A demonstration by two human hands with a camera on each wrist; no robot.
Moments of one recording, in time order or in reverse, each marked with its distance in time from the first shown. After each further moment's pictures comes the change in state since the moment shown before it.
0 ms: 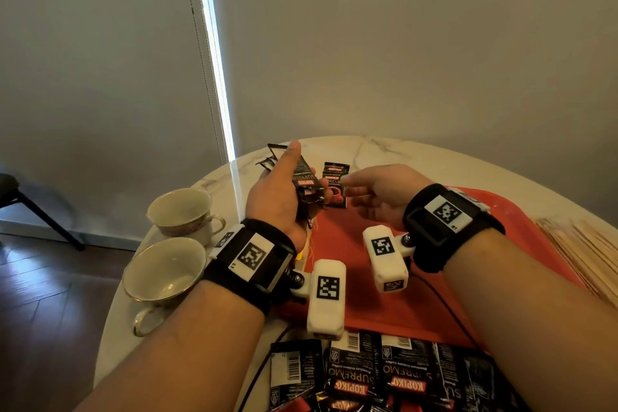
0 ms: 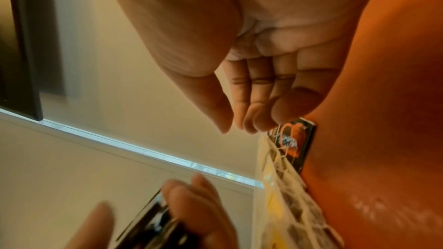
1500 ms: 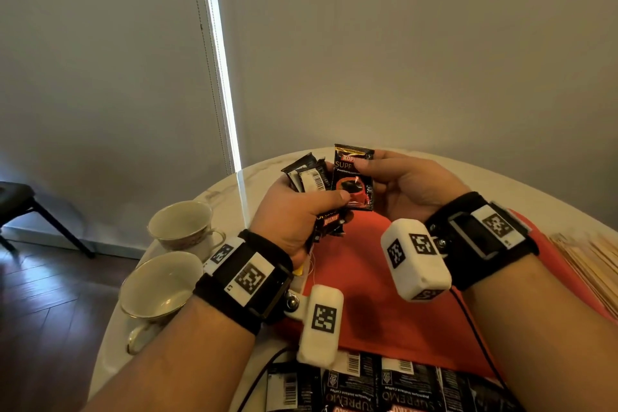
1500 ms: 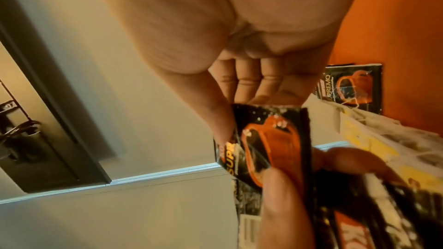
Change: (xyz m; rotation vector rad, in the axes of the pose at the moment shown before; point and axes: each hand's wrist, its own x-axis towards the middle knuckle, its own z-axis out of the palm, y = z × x) left_hand -0.014 0.001 -0.002 0.356 -0.349 0.142; right_hand -0.027 -0.022 -0.012 0.391 -0.188 -0.150
